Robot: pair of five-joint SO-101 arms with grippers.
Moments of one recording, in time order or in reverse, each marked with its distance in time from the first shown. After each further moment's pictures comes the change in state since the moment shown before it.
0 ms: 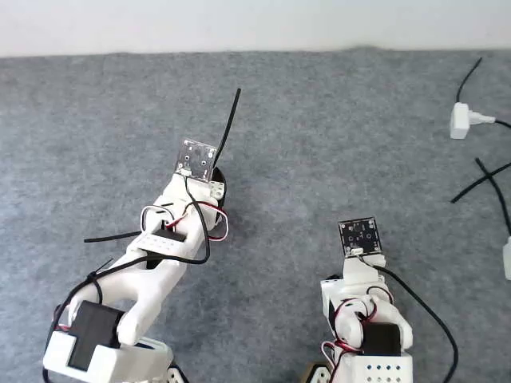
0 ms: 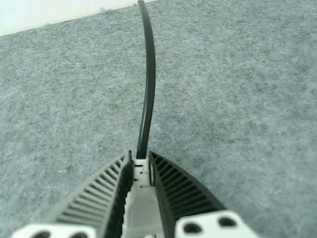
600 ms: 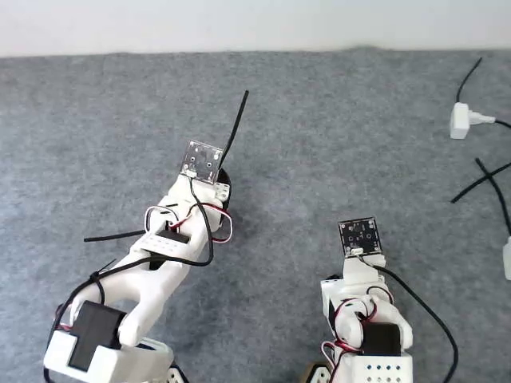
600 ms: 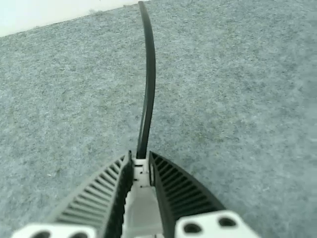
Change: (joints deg) left arm 1.6 0.0 0.0 0.0 0.0; right arm 0.0 0.0 0.0 0.0 0.0
